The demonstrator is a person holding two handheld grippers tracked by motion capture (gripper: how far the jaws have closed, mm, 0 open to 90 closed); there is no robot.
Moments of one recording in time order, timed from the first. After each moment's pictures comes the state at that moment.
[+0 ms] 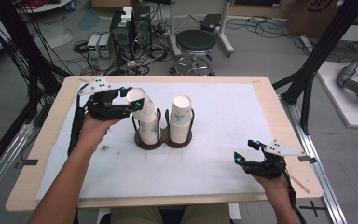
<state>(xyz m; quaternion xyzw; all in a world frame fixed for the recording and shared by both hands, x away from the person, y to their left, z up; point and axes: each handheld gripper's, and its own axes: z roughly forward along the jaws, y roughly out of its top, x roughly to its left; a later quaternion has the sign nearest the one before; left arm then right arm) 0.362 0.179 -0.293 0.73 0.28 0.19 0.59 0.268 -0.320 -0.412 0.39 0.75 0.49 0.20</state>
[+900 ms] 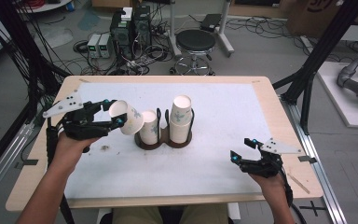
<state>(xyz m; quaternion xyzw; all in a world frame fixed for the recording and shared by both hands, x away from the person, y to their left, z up) 0.305 0.213 -0.295 0.72 0.25 0.17 0.63 0.271 -0.310 -0.407 0.38 0.75 0.50 0.20</state>
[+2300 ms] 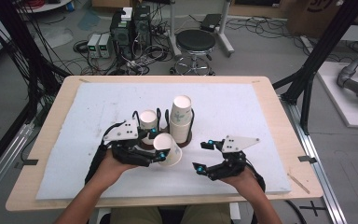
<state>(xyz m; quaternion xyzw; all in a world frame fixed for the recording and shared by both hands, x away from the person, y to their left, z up) 0.287 0.112 -0.346 0.79 0.15 0.07 0.59 0.281 -0.214 -0.391 0.20 0.82 0.53 0.07</state>
